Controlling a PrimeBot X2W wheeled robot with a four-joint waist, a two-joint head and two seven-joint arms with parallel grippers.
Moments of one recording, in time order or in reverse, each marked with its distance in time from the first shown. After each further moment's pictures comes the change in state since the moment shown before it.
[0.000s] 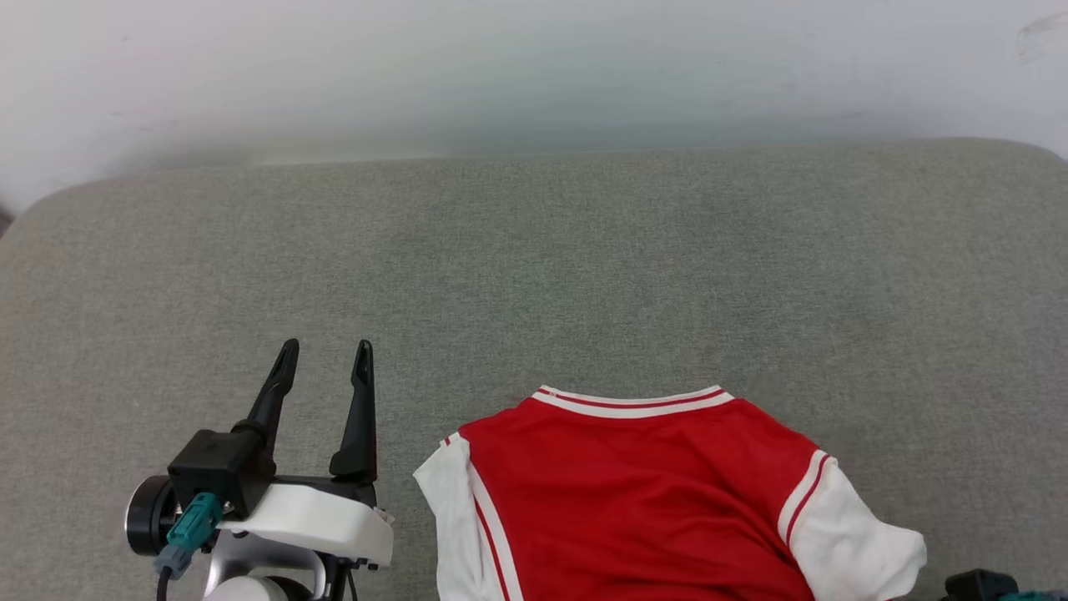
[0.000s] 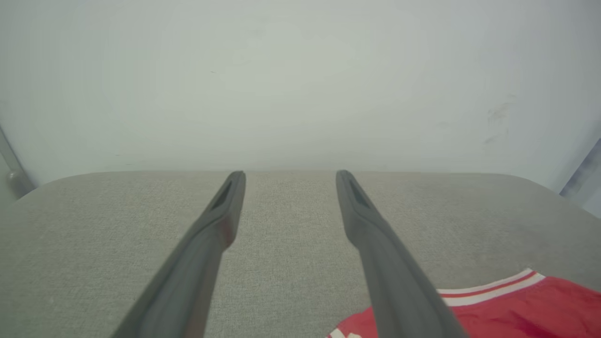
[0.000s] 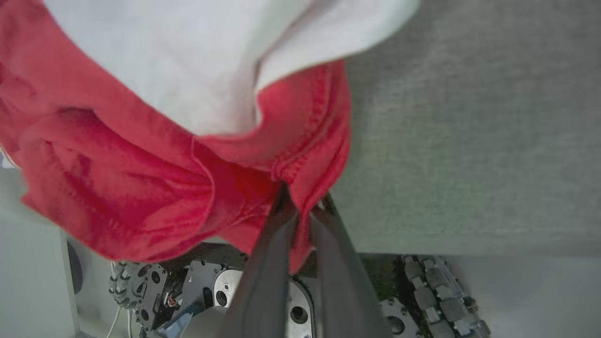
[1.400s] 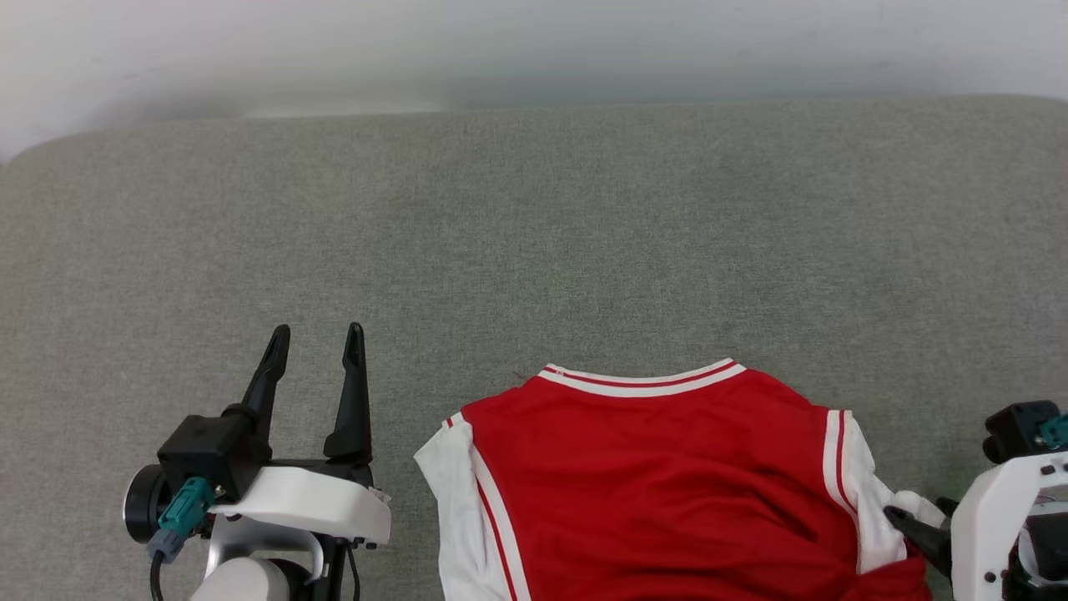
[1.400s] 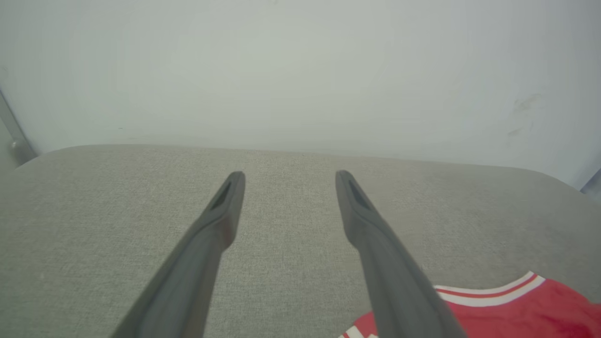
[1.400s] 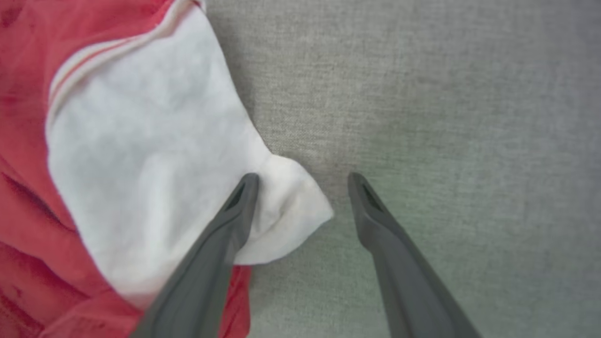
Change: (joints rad) left arm -0.028 -0.014 0.009 0.033 -0.031 0.006 -0.019; right arm -0.338 -0.334 0.162 0.145 0.088 0.000 0.008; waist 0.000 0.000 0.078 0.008
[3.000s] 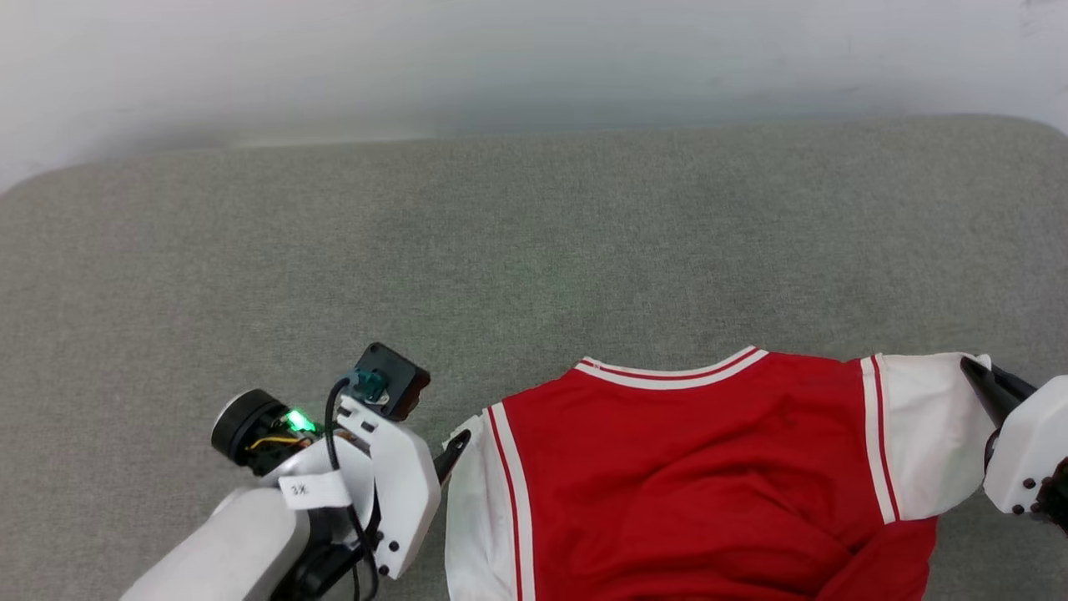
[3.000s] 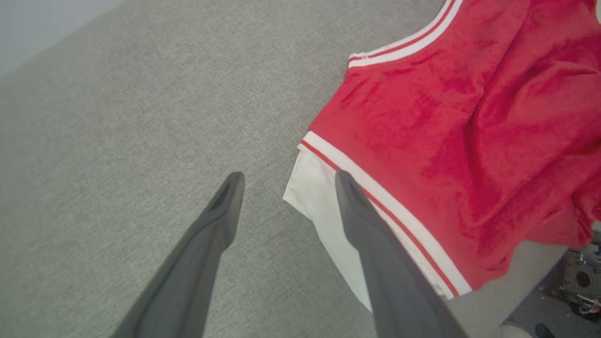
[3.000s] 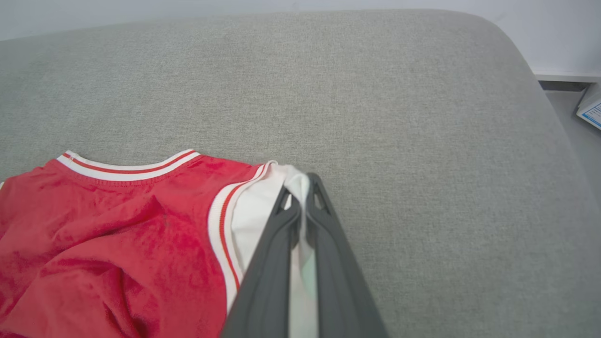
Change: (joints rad) left arm -0.263 0.173 -0.290 0.071 -0.052 -0.290 0.700; right arm -0.099 0.098 -0.166 -0.100 -0.161 0.000 -0.151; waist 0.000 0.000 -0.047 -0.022
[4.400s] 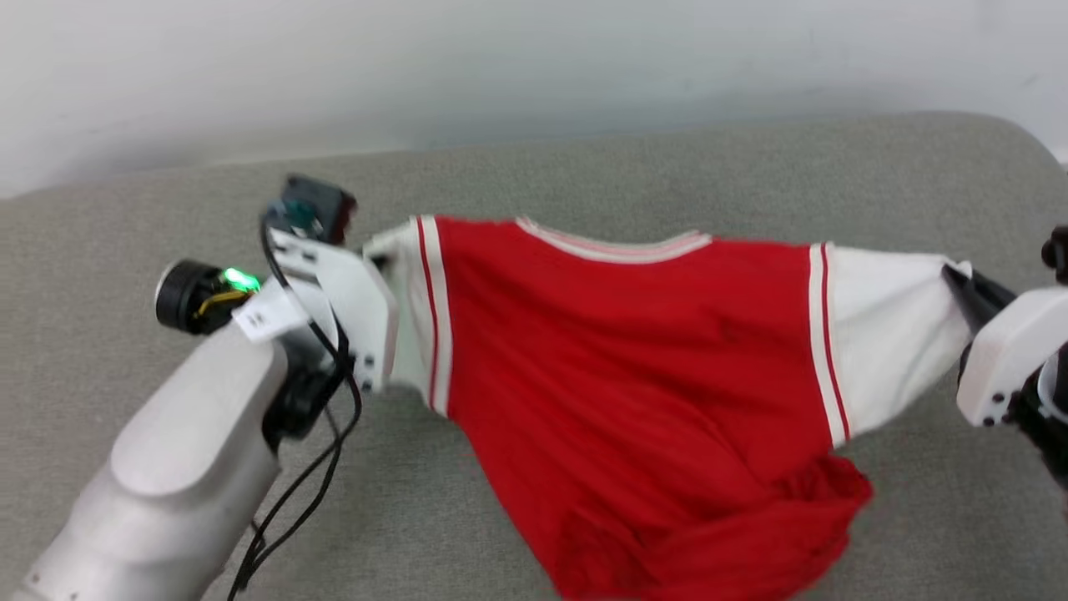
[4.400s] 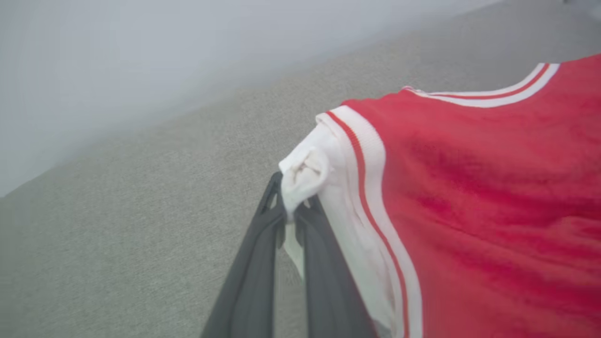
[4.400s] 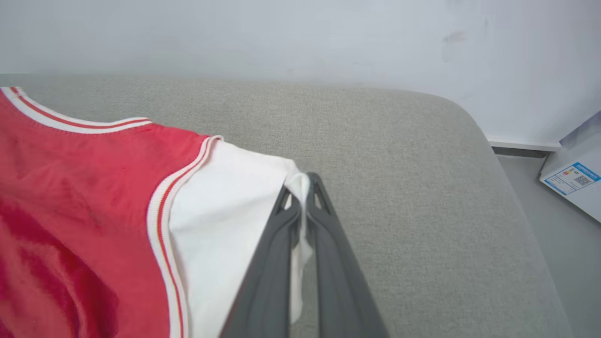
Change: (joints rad) left arm -0.311 -0.107 0.041 0.384 -0.021 0.045 -0.093; right arm -0.214 -0.011 0.110 0.151 -0.063 0.000 -0.124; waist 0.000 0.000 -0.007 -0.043
